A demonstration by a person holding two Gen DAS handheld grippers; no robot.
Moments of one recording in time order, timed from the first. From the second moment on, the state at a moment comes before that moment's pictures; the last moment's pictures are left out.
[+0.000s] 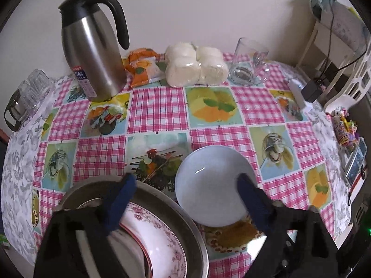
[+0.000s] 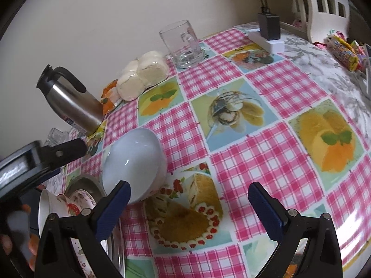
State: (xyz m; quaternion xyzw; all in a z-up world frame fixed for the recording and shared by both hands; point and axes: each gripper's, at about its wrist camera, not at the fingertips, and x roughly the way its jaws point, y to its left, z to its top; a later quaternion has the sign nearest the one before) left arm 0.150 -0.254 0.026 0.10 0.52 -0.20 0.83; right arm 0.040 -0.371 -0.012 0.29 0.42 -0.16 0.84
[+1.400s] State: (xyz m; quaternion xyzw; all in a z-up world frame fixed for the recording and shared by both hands) left arm 0.155 -0.255 0.014 0.06 0.55 -0.22 0.80; right arm 0.056 -0.357 0.006 0.34 0.37 -0.10 0.86
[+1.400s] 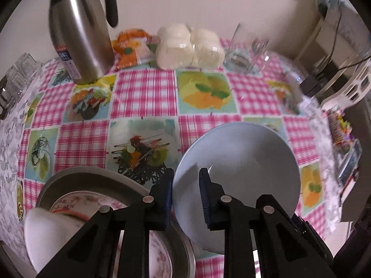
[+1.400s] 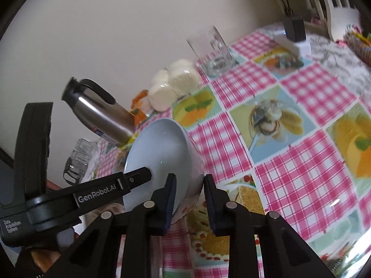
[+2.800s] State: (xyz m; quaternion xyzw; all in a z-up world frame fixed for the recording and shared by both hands) left arm 0.087 -0.058 0.067 -0.11 0.46 -0.18 0.86; right arm 0.060 -0.183 0.061 0.17 0.42 0.00 0.89
